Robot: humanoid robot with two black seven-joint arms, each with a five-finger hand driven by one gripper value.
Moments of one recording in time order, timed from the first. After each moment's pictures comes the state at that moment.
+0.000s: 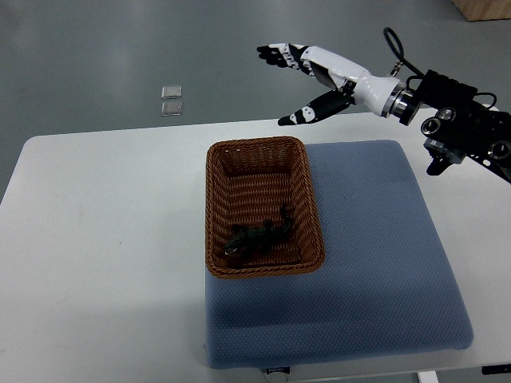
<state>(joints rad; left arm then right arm) 0.05 0.00 -0.12 -0.16 0.03 0.00 0.00 1.15 -0.45 0.09 0.92 -0.52 0.10 0.61</state>
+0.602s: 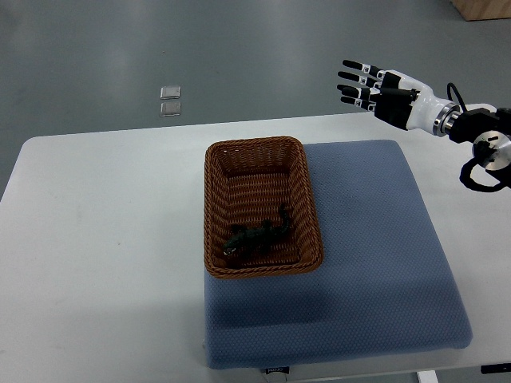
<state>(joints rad) 0.05 0.00 -0.12 -0.16 0.03 0.00 0.00 1.04 -0.49 0.09 0.72 0.29 0.45 0.16</state>
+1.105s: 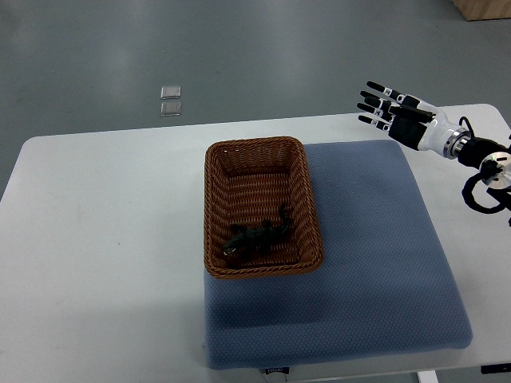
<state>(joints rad) 0.05 0.00 -0.12 -0.16 0.03 0.00 0.00 0.94 -0.40 0.16 0.51 0.44 0.54 0.13</state>
